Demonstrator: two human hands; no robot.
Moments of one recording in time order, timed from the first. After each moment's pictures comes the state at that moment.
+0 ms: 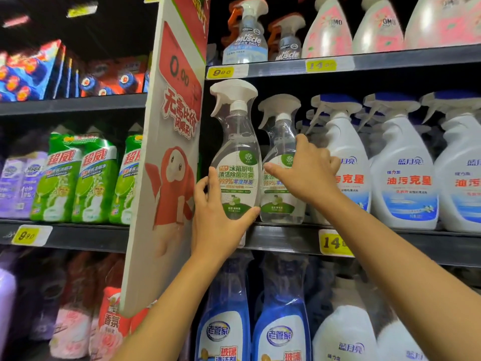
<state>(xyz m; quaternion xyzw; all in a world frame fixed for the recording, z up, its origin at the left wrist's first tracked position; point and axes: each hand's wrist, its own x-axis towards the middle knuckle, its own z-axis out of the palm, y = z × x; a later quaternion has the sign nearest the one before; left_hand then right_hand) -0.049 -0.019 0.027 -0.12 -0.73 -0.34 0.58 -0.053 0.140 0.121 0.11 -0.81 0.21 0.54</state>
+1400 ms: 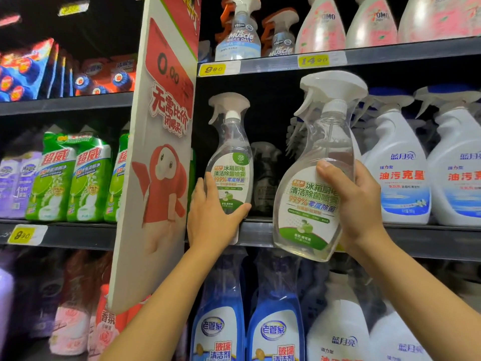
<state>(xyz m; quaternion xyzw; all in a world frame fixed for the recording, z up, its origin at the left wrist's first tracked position) -0.063 -0.016 0.035 -0.02 -0.79 -0.30 0.54 -0.025 0.190 0.062 0.36 -0.47 0.72 0.36</state>
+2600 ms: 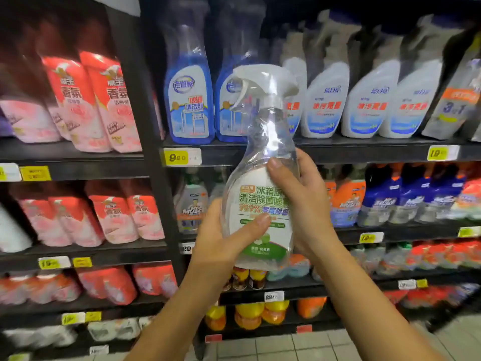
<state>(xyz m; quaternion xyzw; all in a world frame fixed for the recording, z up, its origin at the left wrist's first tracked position) 0.181 0.023 -0.272 -0.15 -0.59 -0.79 0.01 0.155 0.153 -0.235 0.13 -0.58 0.79 0.17</state>
